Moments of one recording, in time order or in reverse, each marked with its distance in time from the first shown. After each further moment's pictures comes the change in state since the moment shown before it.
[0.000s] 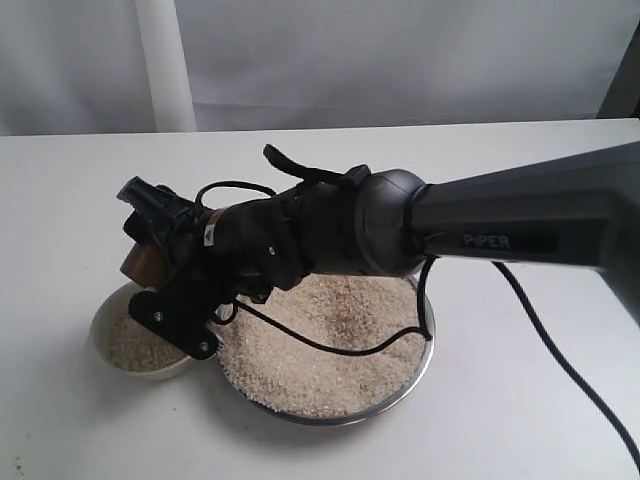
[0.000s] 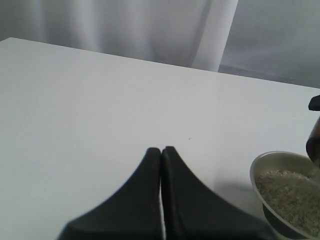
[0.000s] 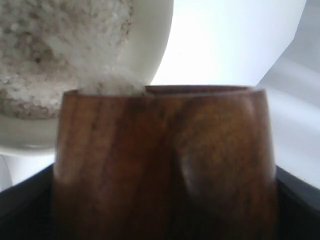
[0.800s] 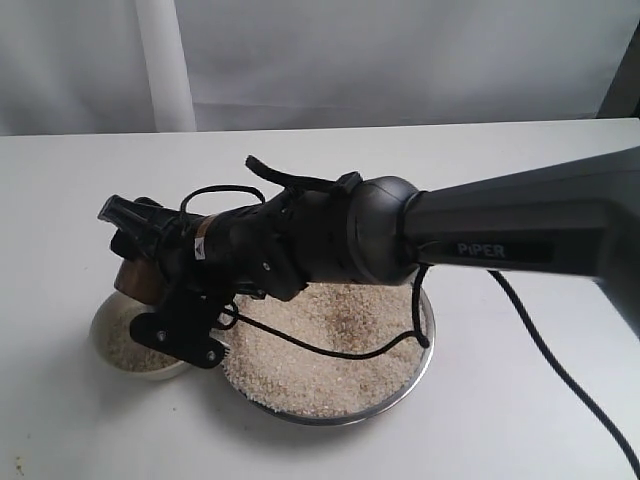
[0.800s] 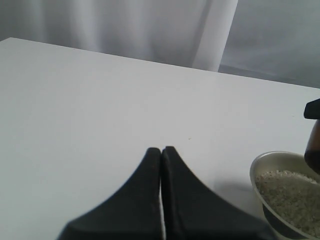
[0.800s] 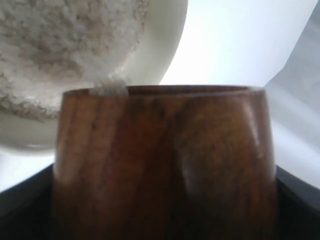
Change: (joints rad) left arm 0.000 0.000 0.000 0.000 0.000 0.000; right arm 0.023 0.000 0.000 -0.149 -0.002 0.000
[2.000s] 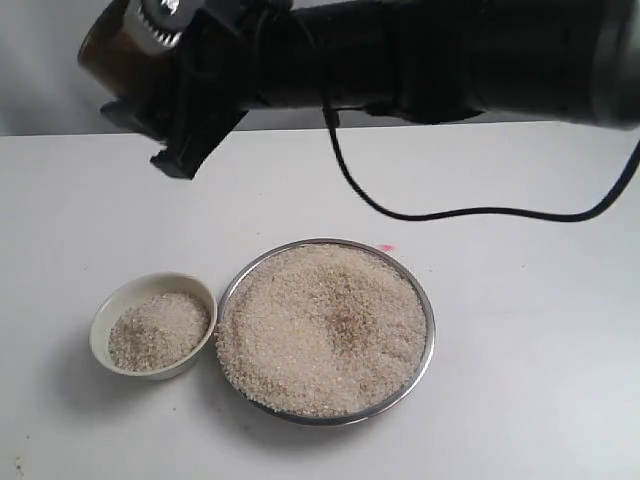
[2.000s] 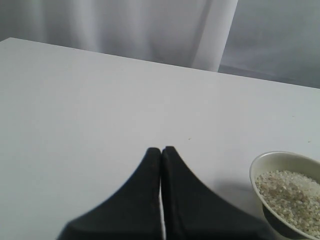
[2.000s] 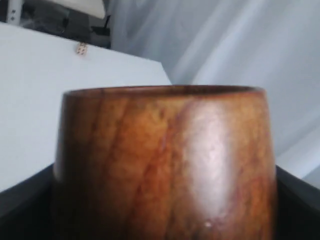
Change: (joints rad) left arm 0.000 0.000 0.000 0.000 0.000 0.000; right arm -0.201 -0.321 -0.006 1.535 0.350 -0.013
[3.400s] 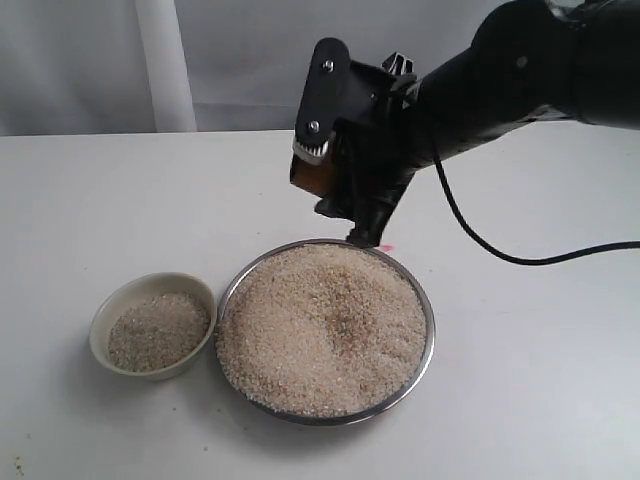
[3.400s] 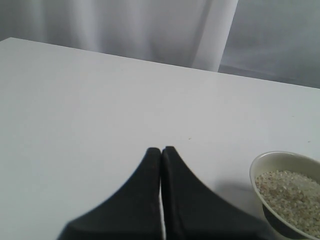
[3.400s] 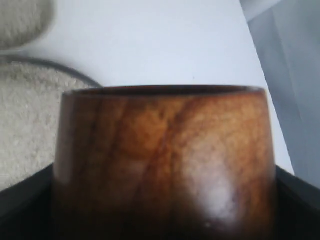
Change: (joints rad) left arm 0.000 0.000 0.000 0.000 0.000 0.000; right arm -0.138 -0.083 0.170 -1.325 0.067 1.006
